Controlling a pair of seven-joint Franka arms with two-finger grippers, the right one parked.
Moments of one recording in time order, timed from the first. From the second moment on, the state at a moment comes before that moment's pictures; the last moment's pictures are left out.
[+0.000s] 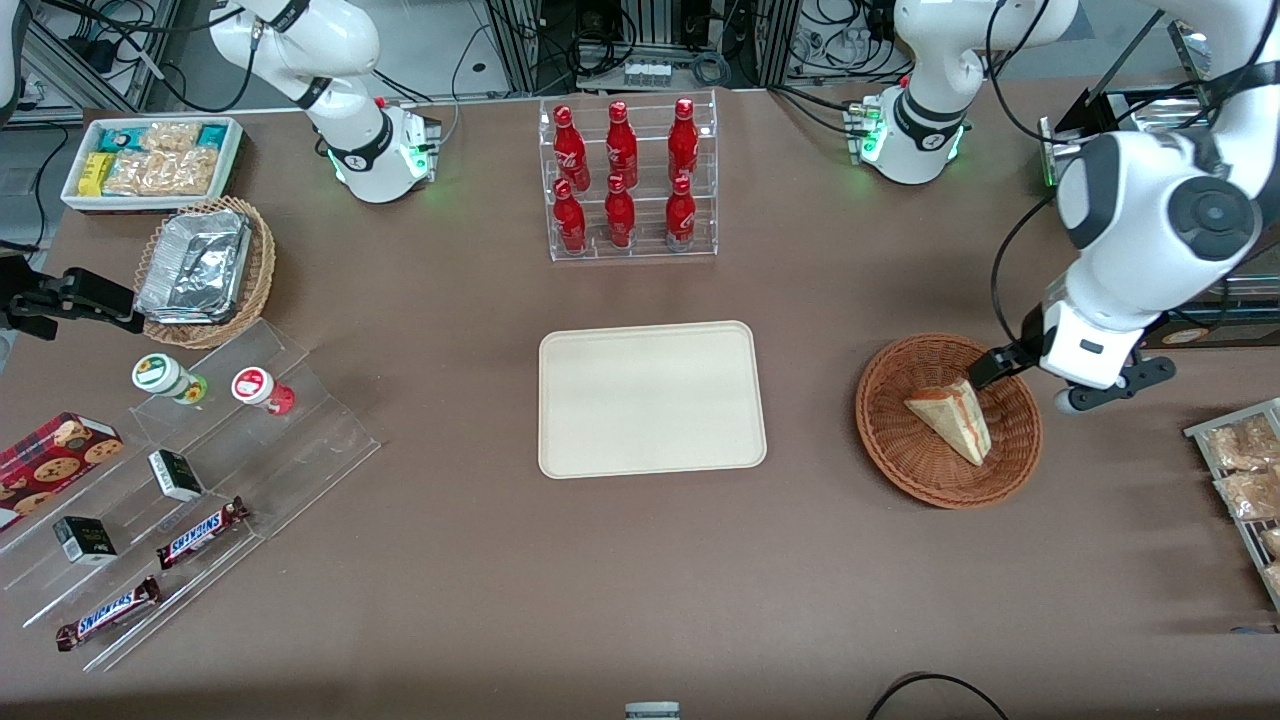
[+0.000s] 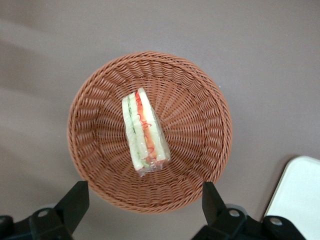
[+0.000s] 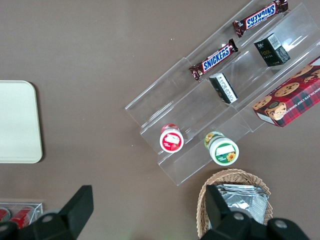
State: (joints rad) arm -0.09 0.03 -0.01 -2.10 0.01 2.16 -0.51
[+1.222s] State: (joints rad) arm -0.09 0.20 -0.01 -2.19 0.01 2.40 -0.72
